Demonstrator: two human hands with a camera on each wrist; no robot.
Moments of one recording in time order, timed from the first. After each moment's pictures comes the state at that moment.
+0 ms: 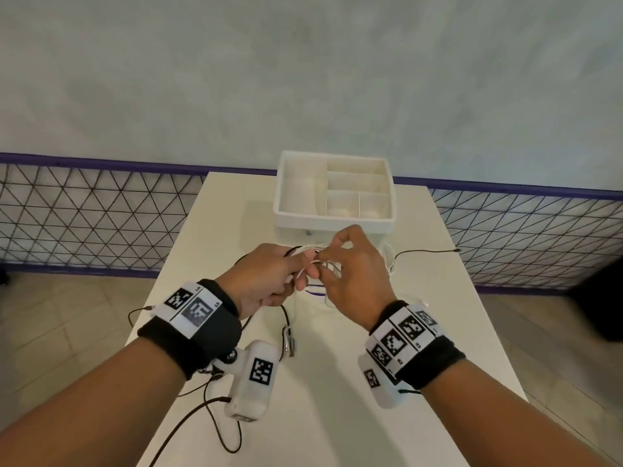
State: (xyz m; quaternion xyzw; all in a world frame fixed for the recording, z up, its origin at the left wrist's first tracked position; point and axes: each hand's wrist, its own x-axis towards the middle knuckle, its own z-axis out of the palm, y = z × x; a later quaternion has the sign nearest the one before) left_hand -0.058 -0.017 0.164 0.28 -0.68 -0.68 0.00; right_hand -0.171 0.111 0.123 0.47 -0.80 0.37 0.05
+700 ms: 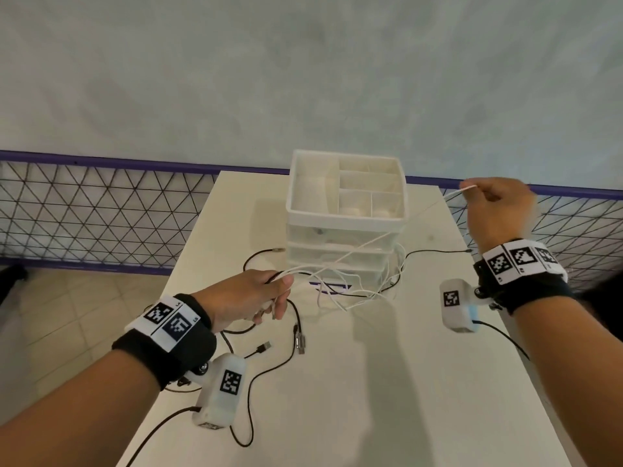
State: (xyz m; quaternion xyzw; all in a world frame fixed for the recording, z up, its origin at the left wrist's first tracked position) left_hand -0.014 -0.045 0.139 0.27 -0.77 -0.58 -0.10; right_hand -0.314 0.172 0.178 0.17 -0.85 0.47 0.16
